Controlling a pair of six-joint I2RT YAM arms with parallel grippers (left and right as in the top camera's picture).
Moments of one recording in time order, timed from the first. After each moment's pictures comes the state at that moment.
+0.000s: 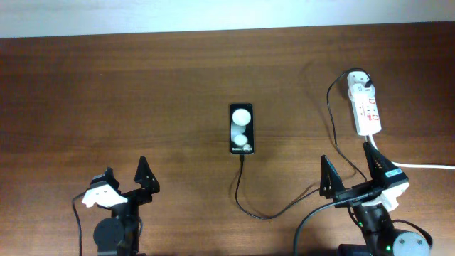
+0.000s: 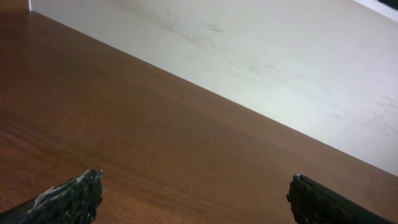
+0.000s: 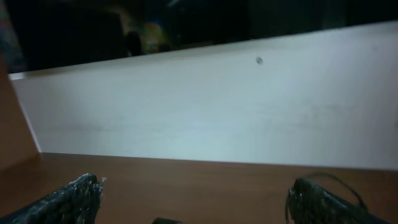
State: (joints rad) left arm 0.02 0.02 0.03 -0.11 -0.09 -0.40; right arm -0.08 0.02 0.28 -0.08 -0.34 0.19
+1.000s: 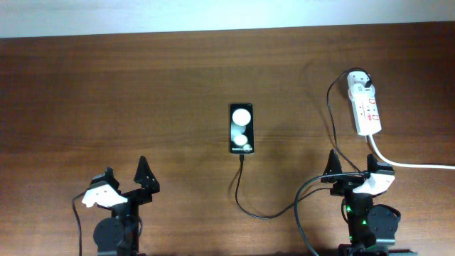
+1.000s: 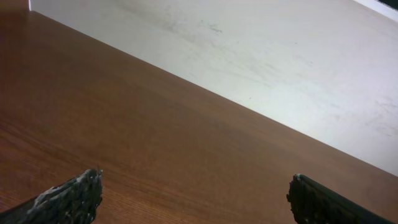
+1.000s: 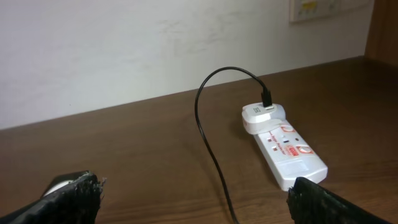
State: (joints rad) left arm 0.02 0.02 0.03 -0.11 -0.09 -0.40; right arm -0.08 0.01 0.01 -0.07 0.00 0.18
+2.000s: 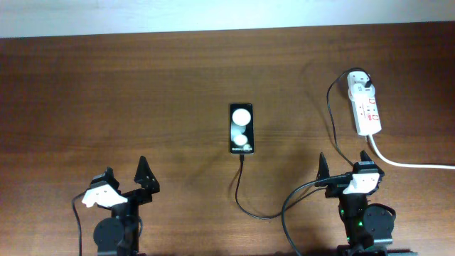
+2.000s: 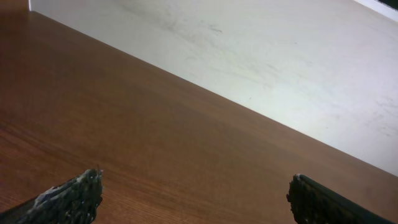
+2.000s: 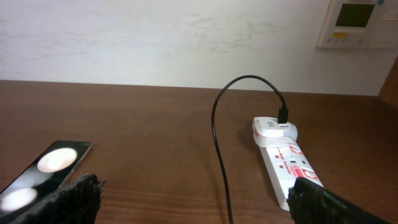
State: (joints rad) left arm 0.02 0.02 0.03 -0.11 -0.09 -0.40; right arm 0.00 0.01 0.01 -0.07 0.00 -0.03
